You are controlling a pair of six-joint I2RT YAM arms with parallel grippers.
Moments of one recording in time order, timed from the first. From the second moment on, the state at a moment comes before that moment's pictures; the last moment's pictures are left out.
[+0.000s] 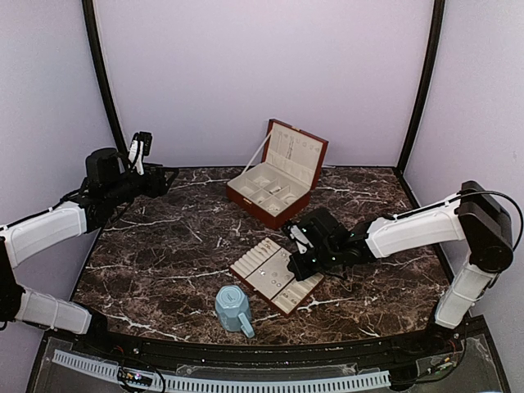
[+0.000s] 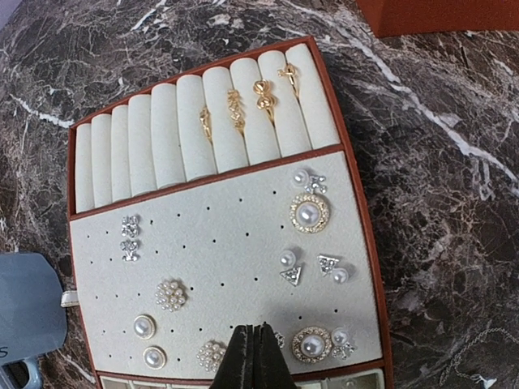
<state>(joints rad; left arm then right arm) -0.25 1.21 0.80 0.19 0.27 -0.07 0.96 1.68 0.90 -0.14 0.00 0.38</state>
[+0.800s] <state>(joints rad) -0.25 1.21 0.80 0.19 0.27 -0.06 0.96 1.69 0.88 -0.12 0.00 0.40</state>
